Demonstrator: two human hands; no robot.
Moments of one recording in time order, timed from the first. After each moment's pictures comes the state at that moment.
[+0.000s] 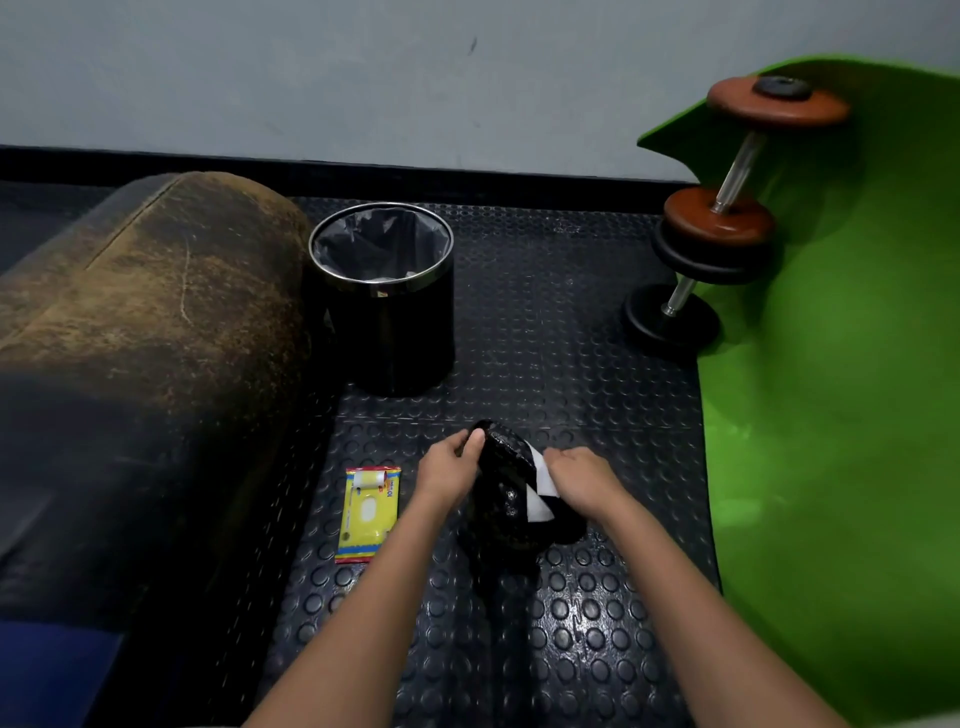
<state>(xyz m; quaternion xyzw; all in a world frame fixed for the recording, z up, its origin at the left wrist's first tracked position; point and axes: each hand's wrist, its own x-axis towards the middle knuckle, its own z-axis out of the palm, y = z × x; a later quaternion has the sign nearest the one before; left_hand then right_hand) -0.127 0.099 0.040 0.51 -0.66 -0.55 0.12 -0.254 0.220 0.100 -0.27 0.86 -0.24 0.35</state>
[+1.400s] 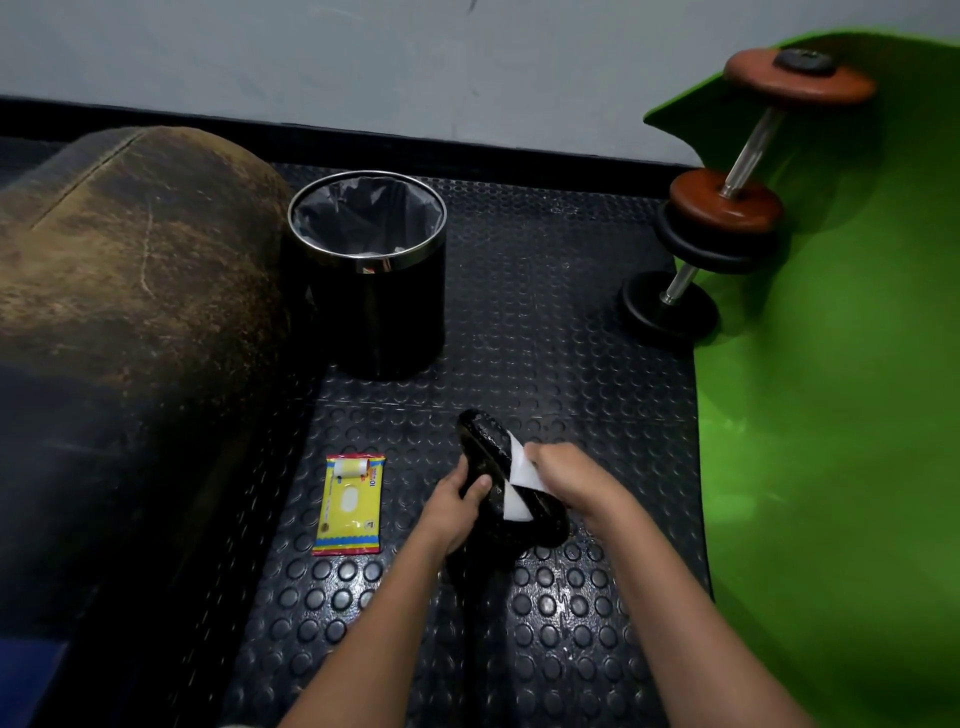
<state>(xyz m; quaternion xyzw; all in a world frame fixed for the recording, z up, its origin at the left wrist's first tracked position) -0.127 0.126 -0.032 0.47 -0.63 -0.62 0.07 -0.253 0.203 0.089 -0.19 0.82 -0.28 0.45</state>
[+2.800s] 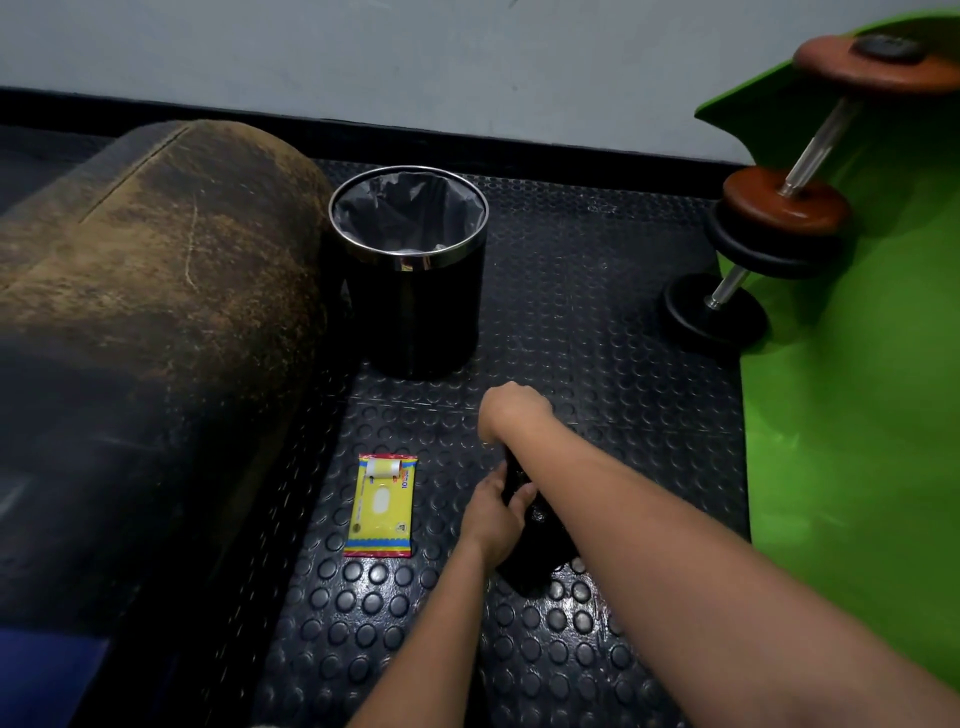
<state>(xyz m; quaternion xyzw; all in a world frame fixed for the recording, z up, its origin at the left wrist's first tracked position) -0.134 0.131 -0.048 0.49 -0.61 -0.62 0.09 -0.213 0.076 0.104 -0.47 0.83 0.16 0.26</state>
